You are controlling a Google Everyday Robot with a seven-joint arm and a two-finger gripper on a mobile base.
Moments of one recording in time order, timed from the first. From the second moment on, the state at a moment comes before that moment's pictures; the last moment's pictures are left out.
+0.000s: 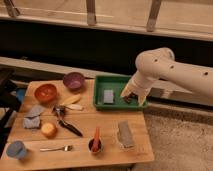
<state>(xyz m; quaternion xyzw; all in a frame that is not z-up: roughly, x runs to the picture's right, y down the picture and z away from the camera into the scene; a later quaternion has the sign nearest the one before) 0.129 0.038 0.692 -0.21 0.18 0.82 0.50</state>
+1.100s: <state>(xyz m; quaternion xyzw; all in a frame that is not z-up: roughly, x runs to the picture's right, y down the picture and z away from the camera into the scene) 0.011 -0.011 0.690 -0.24 0.08 0.78 0.57</state>
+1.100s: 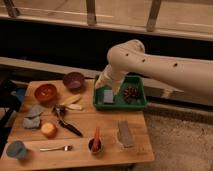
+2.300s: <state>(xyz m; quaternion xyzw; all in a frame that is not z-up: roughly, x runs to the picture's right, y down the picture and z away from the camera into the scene) -0.076 -0.034 0.712 -0.25 0.04 0.73 0.63</state>
